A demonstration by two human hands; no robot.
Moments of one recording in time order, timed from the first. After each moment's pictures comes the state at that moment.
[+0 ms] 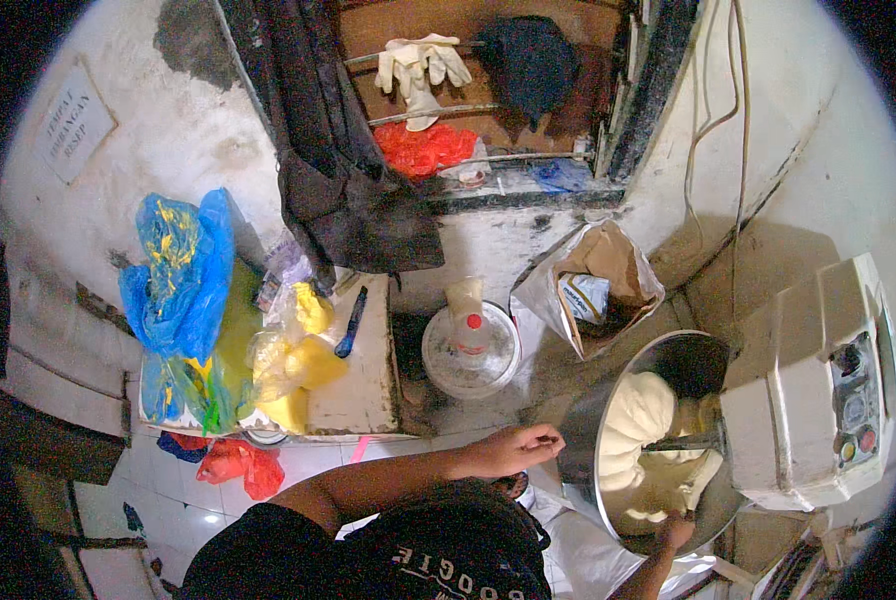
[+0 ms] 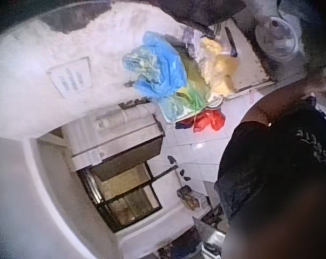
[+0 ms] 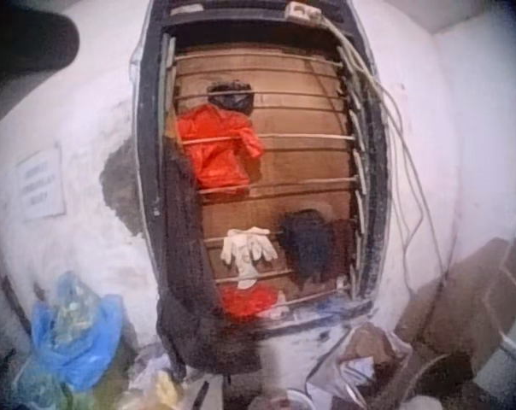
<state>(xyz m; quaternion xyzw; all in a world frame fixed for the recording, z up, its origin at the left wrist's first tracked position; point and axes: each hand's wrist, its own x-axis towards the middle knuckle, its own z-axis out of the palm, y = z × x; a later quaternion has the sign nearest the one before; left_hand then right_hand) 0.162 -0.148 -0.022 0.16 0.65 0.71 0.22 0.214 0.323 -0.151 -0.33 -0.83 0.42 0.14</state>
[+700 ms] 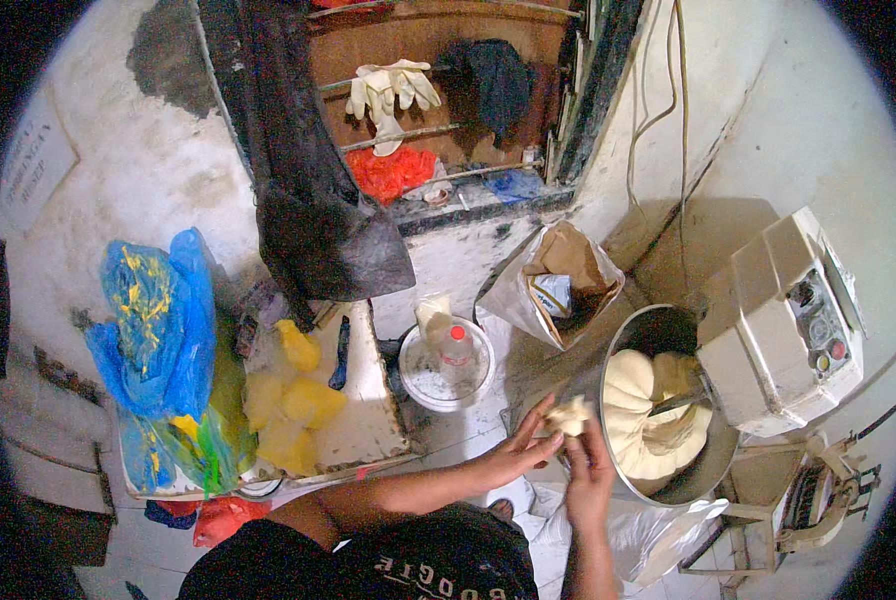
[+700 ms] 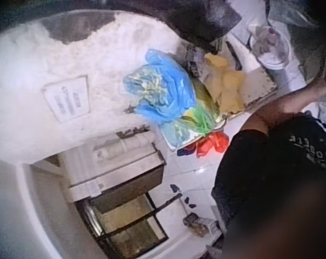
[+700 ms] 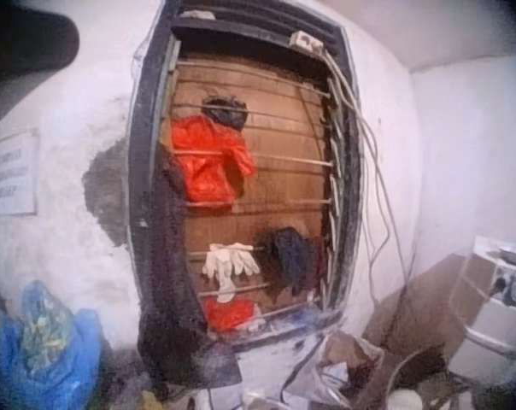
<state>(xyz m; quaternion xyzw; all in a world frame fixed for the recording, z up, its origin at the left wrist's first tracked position) 0.204 -0.187 0.018 0.09 0.52 0.81 0.26 0.233 -0.051 0.046 -0.08 -0.71 0.70 0.04</state>
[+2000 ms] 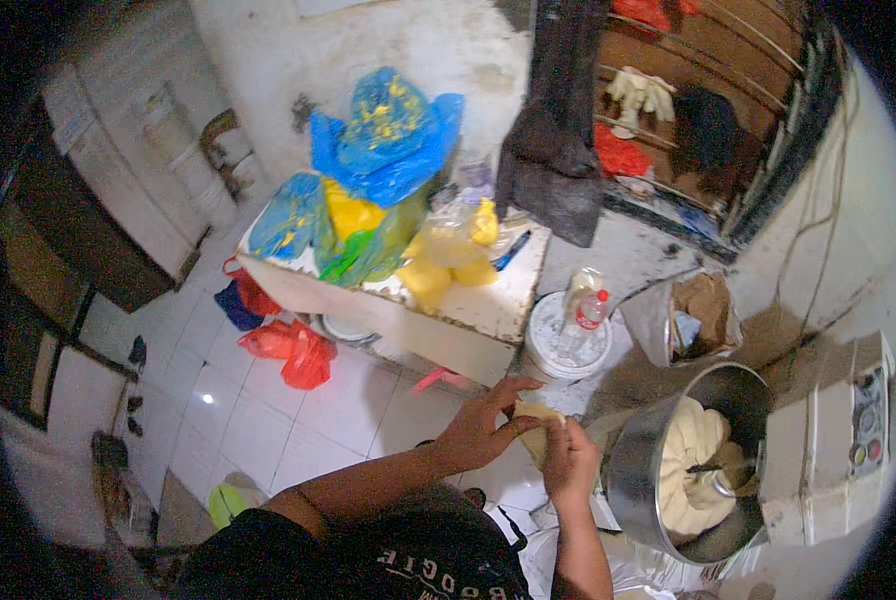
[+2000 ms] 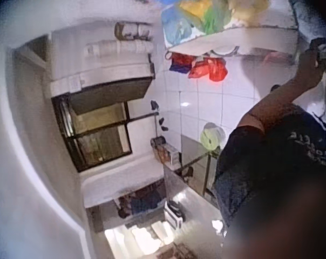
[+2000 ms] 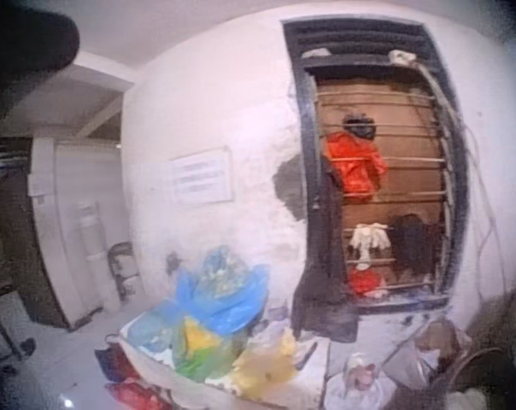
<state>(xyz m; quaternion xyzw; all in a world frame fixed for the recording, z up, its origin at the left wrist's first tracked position) 0.433 -0.188 0.054 -0.10 0.81 0.56 -0.14 0.351 -0.047 0.037 0.25 -0.81 0.52 -0.14</state>
